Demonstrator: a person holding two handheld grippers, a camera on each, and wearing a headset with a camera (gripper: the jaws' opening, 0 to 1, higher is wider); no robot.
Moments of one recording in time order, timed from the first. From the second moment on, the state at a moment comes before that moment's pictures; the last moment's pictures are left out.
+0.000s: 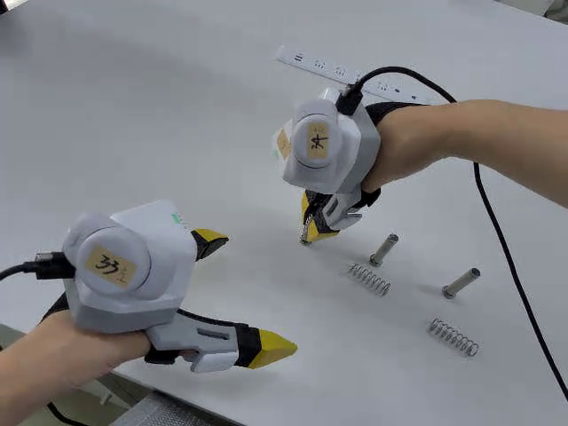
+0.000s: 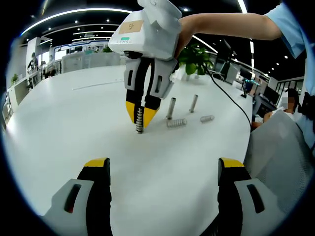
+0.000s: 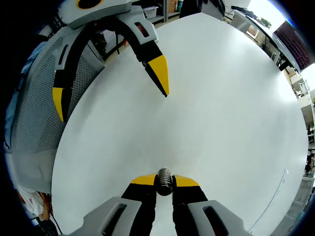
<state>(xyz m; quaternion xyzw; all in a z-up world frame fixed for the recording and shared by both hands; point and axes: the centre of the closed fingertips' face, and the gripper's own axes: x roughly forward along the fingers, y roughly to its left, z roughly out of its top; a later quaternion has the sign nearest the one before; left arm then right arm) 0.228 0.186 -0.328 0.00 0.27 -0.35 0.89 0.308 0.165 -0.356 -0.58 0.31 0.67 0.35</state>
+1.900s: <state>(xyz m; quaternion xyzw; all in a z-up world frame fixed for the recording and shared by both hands) 0.251 0.177 -0.293 0.05 0.24 -0.37 0.89 0.304 0.091 -0.313 -0.37 0.31 0.64 0.60</state>
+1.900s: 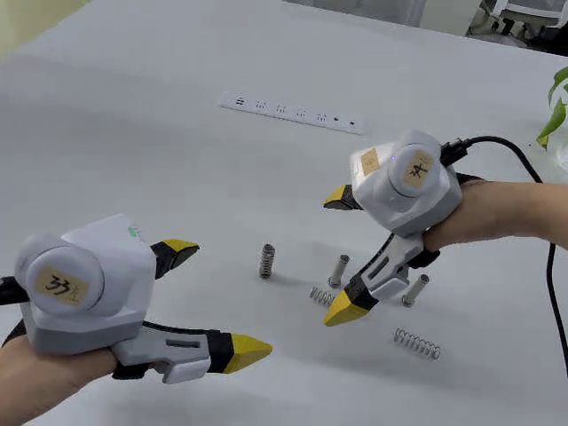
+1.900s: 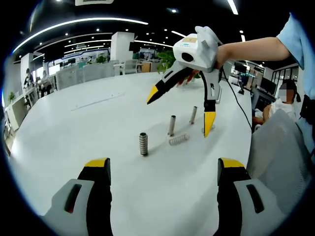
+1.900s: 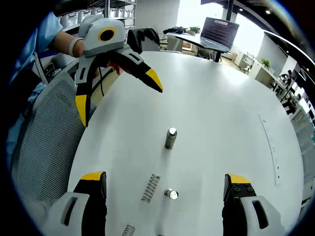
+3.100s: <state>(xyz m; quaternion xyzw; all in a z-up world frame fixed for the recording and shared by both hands) 0.265 0.139 -0.289 0.09 0.24 -0.44 0.86 0.264 -0.043 -0.291 -0.27 0.32 0.52 0.74</state>
